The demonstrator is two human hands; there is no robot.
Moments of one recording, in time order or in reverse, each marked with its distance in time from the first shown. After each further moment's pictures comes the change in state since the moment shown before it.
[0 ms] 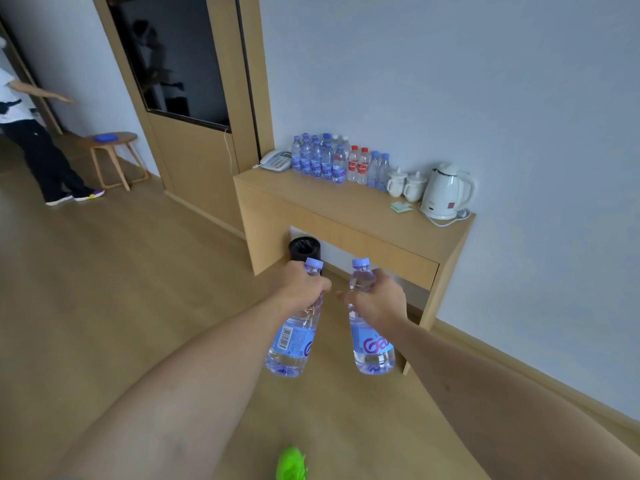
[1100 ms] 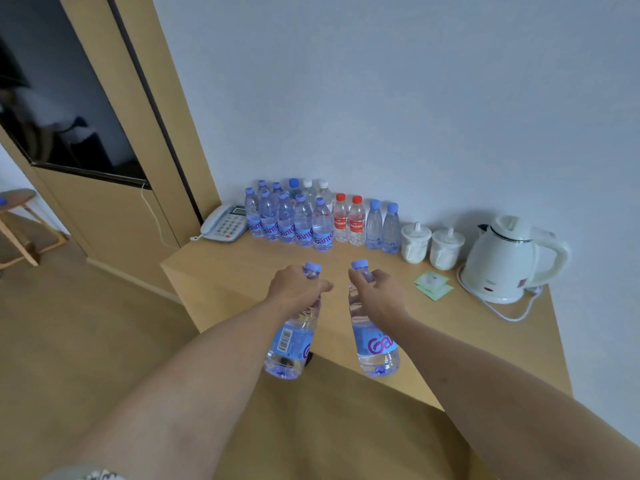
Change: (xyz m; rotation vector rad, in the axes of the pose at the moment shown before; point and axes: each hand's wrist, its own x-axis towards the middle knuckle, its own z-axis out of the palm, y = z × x) left_hand 0.583 0.107 0.014 0.046 -0.152 0.118; right_hand 0.556 -0.067 0.089 0.280 0.118 0.138
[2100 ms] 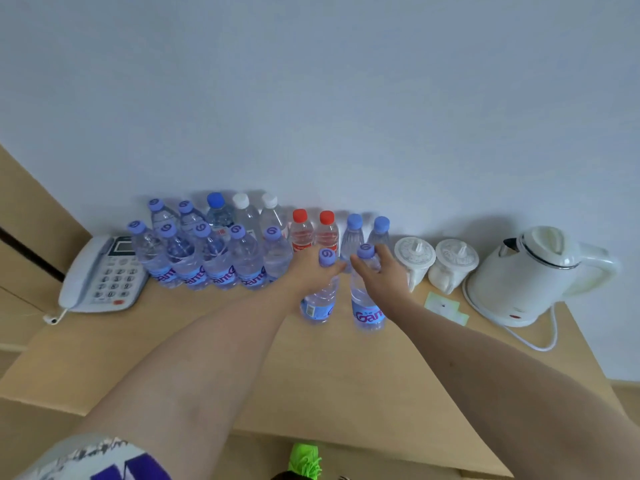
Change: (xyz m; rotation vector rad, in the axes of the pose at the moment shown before) left_hand 0.336 0.060 0.076 0.149 -0.465 0.411; right_hand 0.265 -0.007 0.021 -0.086 0.363 0.064
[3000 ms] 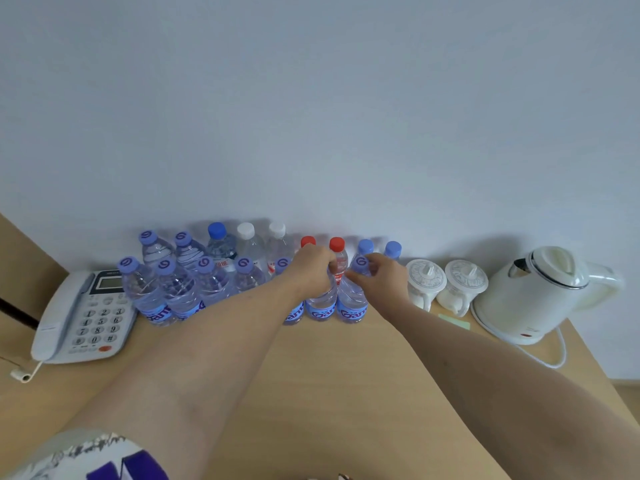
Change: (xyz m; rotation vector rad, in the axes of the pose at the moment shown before) left_hand 0.051 -0.003 -0.055 0.422 -0.115 0.222; right_hand 0.043 -0.033 0.032 -0.170 0.096 0.008
